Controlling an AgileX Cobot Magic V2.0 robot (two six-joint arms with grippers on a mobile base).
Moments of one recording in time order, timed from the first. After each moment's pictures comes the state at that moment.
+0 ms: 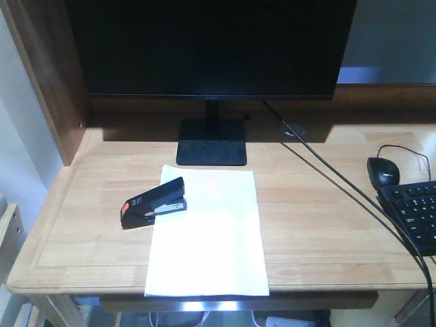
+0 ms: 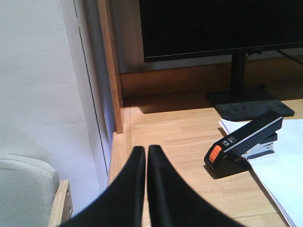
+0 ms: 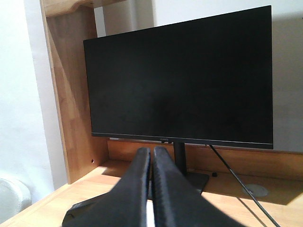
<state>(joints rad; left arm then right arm) -0.05 -0.01 0.03 0.07 0.17 -0.01 0.35 -0.01 -0.11 -1.75 -0.13 1.90</state>
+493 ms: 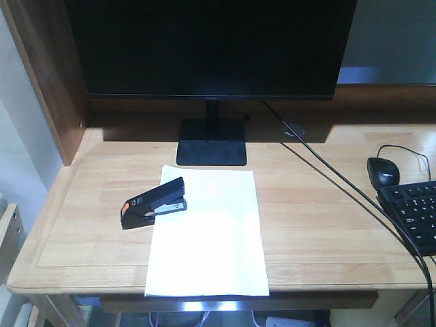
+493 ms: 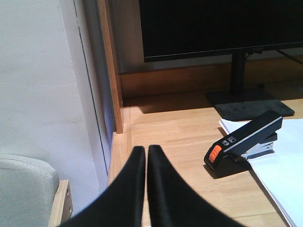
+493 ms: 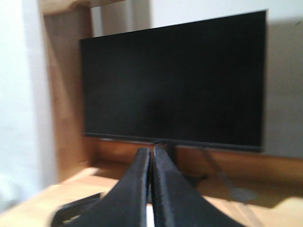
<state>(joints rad) -0.05 -0.01 0.03 0.07 0.17 -0.01 0.35 -0.01 -0.11 -1.75 -0.09 1.83</state>
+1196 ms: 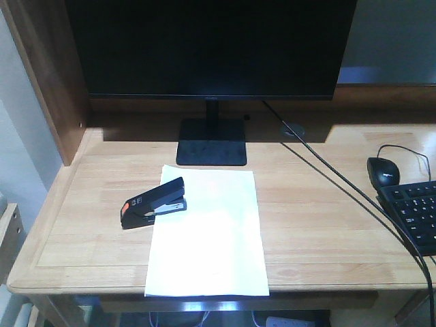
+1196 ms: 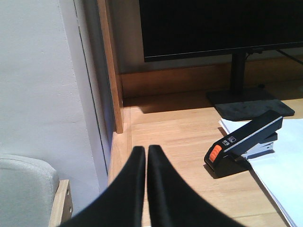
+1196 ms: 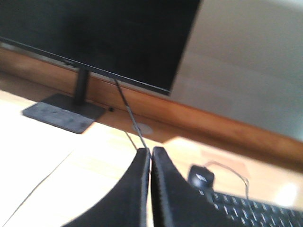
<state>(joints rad) -0.05 -0.01 0.03 0.07 0.17 -0.01 0.24 -0.01 -0.11 -0.33 0.26 0.09</state>
